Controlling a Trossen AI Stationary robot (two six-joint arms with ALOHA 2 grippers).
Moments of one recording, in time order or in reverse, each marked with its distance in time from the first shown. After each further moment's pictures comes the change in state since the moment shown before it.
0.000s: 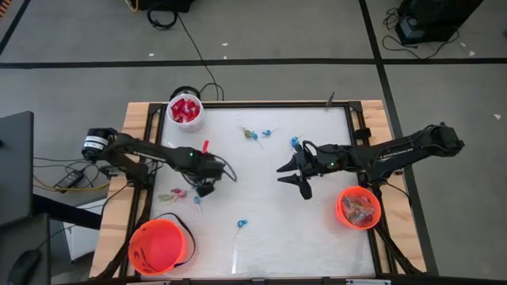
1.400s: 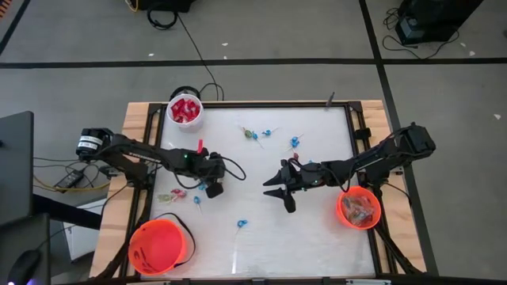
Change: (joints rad) left arm 0.000 -0.065 -0.111 0.446 -0.036 0.181; right arm 0.094 0.359 -0.034 0.441 0.107 0.066
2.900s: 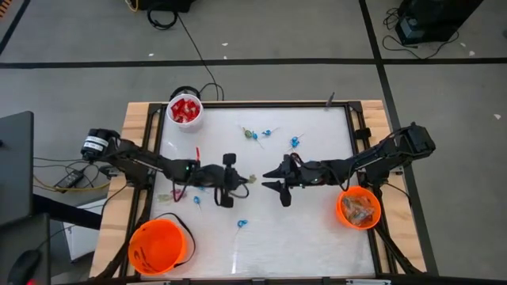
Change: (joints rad) left arm -0.105 0.064 -0.084 0.822 -0.025 0.603; right arm -0.013 0.001 -0.001 0.012 0.137 0.061
